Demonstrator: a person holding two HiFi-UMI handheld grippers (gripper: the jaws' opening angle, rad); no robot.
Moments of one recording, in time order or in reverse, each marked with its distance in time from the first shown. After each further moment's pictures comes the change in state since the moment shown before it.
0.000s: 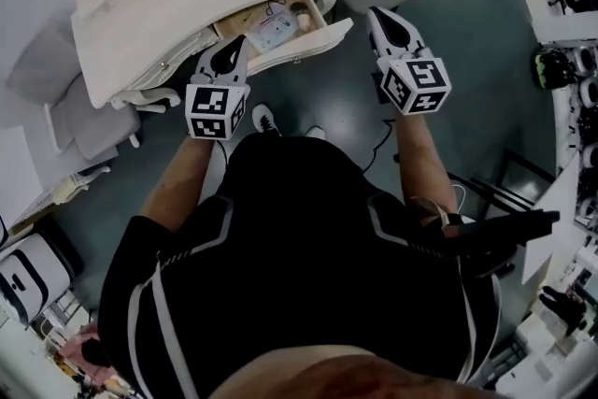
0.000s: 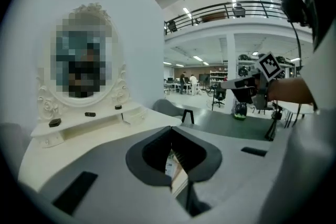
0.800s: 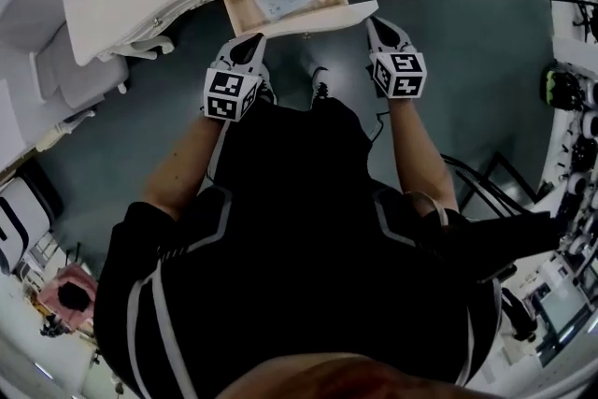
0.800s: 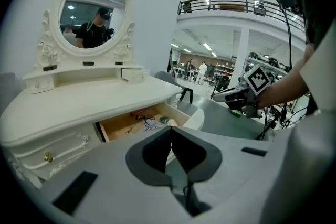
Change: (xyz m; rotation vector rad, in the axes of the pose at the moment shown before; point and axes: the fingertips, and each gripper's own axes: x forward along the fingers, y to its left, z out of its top) left arm 0.053 -0.008 -0.152 -0.169 0.202 -0.041; right arm 0.075 -0.030 -0.202 0.004 0.375 0.047
